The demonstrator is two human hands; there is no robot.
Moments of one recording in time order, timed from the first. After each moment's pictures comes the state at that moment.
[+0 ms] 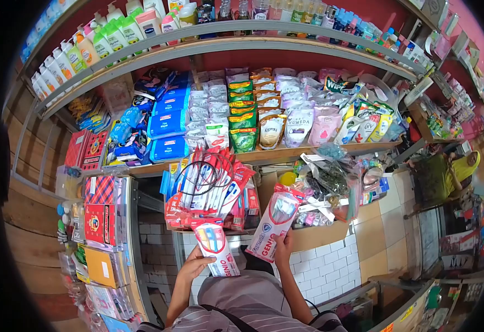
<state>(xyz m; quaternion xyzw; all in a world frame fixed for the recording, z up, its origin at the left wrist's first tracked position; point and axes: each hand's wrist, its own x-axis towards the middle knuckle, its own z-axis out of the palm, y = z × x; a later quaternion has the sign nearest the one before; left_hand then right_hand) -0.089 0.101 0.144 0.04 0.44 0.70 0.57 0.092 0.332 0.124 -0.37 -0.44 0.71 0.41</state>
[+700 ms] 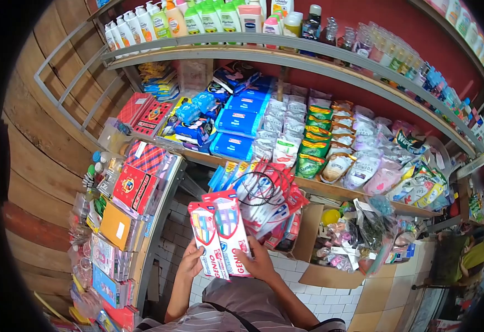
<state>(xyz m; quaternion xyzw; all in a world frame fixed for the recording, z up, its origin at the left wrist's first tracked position) -0.105 0.054 0.180 -0.06 0.34 0.87 0.35 -0.027 0.284 0.211 -0.05 -0.71 0.70 0.07</state>
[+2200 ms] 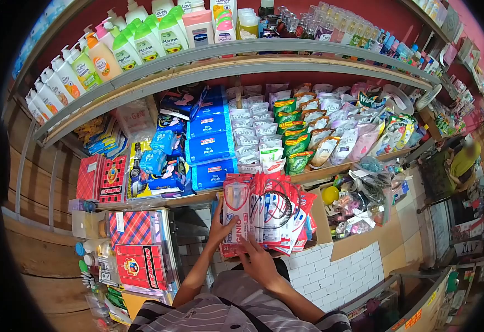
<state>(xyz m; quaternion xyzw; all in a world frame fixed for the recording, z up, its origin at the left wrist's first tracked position) -0.359 0.162 0.099 0.32 0.71 0.58 0.24 -0.165 0.195 0.224 -0.26 -0.86 0.40 0.18</state>
